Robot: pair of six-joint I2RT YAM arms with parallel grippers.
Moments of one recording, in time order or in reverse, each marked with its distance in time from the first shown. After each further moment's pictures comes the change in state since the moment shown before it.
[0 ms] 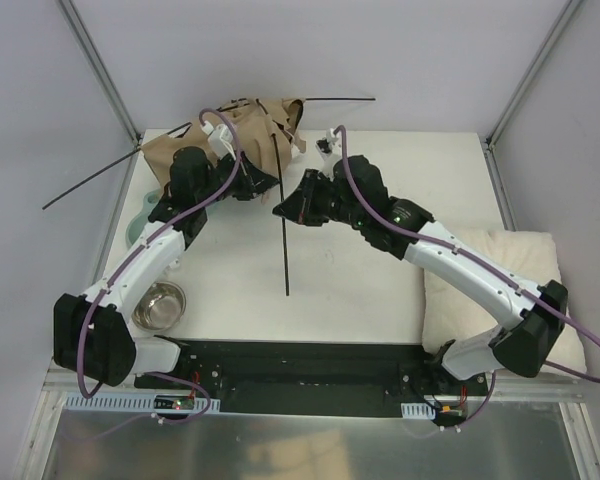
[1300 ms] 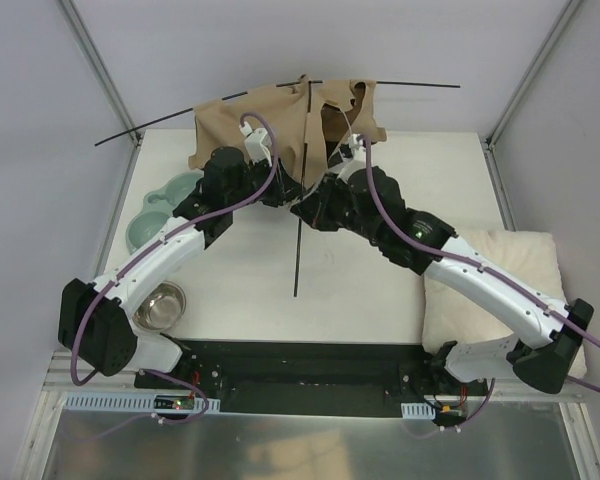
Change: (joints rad) left arm -0.210 0.063 0.106 -0.112 -0.123 0.109; right arm 0.057 -0.166 -0.093 -0.045 0.257 -0.026
